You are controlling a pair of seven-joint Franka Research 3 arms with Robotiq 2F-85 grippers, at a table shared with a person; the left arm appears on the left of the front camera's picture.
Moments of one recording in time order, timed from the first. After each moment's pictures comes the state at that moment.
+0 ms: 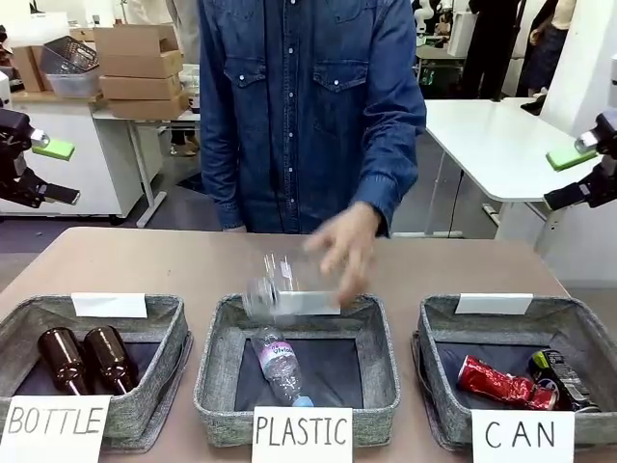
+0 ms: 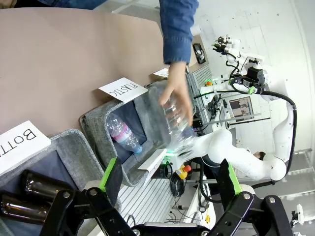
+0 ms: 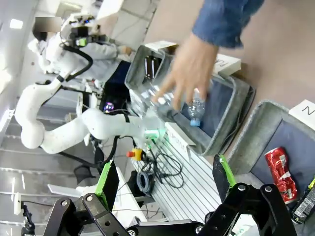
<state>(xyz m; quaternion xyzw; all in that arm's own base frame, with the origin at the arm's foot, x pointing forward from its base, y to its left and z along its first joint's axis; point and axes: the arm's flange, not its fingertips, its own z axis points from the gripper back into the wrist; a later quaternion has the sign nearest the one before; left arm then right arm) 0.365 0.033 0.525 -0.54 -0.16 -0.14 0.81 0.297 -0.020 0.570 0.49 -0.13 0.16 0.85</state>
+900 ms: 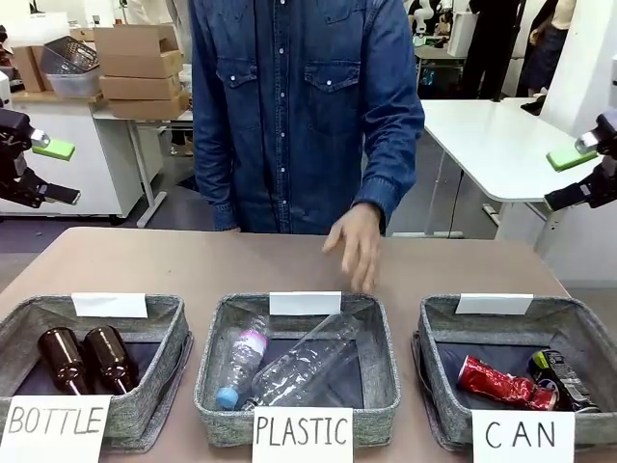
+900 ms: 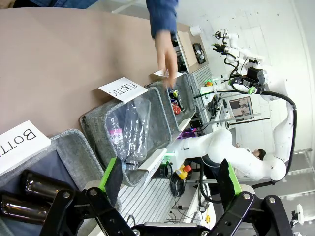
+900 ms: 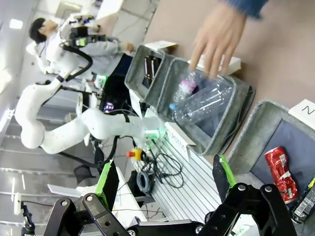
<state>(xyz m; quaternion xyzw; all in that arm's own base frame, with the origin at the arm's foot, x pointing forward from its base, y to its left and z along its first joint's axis) 0.365 0.033 0.525 -0.54 -0.16 -0.14 0.81 0.297 -0.021 0.570 0.49 -0.13 0.16 0.85</state>
